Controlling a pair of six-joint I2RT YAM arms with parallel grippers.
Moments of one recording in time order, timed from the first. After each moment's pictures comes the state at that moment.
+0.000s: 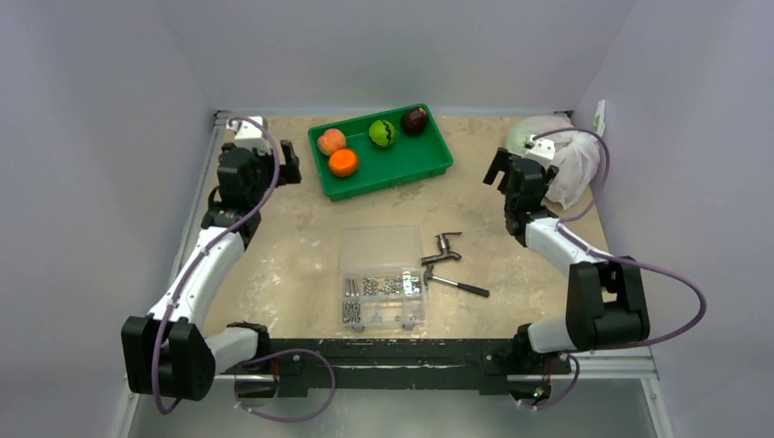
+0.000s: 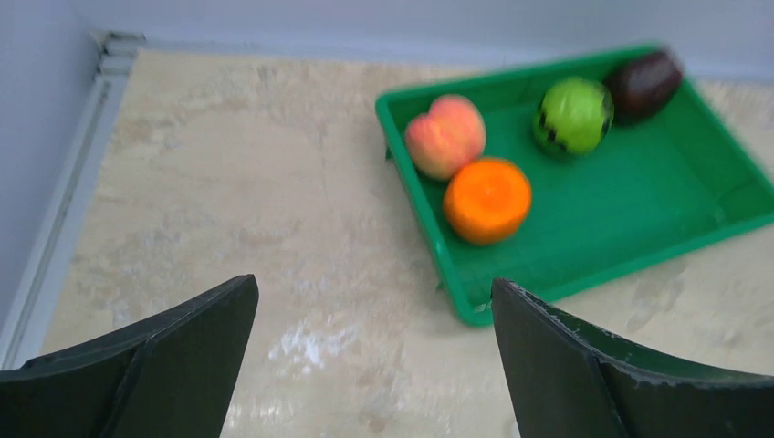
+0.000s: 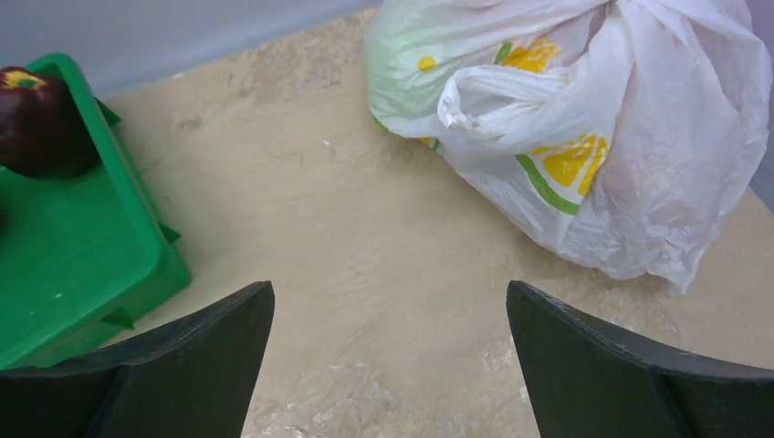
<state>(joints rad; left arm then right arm) -0.13 1.15 0.82 0.04 -0.06 -0.10 0.13 1.42 0.77 0.29 0.42 0.27</state>
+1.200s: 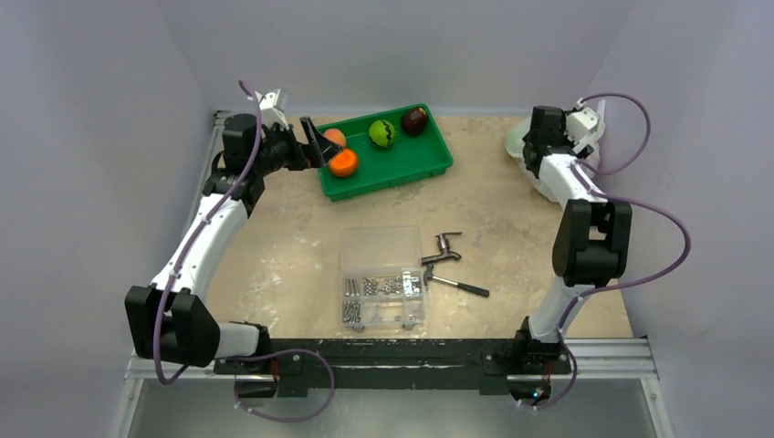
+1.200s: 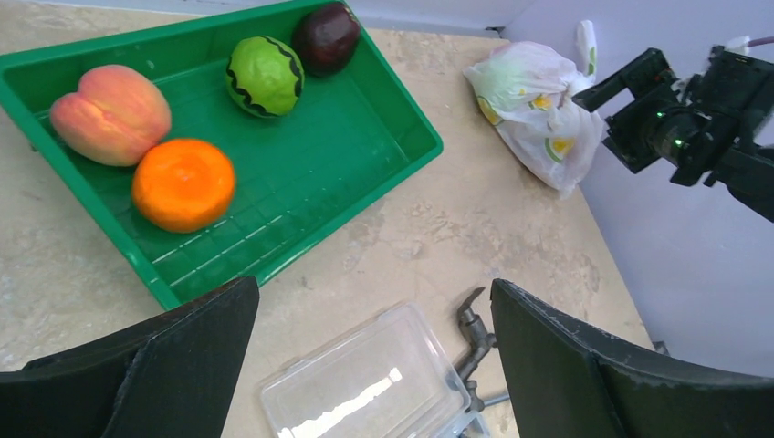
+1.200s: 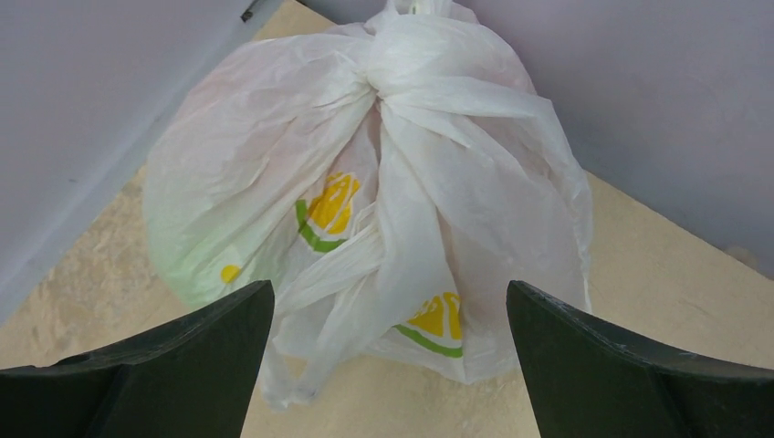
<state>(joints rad) -0.14 1.33 1.16 -0.14 0.47 -0.44 -0.04 1.80 1.36 -0.15 0.70 0.58</state>
